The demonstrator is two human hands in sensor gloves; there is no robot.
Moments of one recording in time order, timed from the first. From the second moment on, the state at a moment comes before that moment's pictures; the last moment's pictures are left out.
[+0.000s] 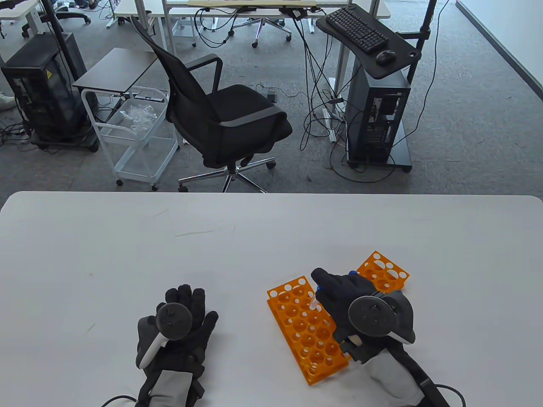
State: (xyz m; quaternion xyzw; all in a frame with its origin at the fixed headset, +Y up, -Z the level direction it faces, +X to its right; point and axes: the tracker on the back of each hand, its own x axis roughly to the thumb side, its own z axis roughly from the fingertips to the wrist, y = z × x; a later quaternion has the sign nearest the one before) left_hand -0.223 -0.754 -0.335 -0.12 0.01 0.27 0.96; right_hand 0.146 -0.630 -0.340 0.26 -0.19 0.92 0.22
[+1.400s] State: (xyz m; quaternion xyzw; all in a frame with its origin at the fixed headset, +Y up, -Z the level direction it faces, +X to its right) left_hand -0.224 -0.754 -0.335 -0.12 0.01 0.27 0.95; right_hand 0.103 -0.669 -0.335 0.32 -0.07 0.93 0.17
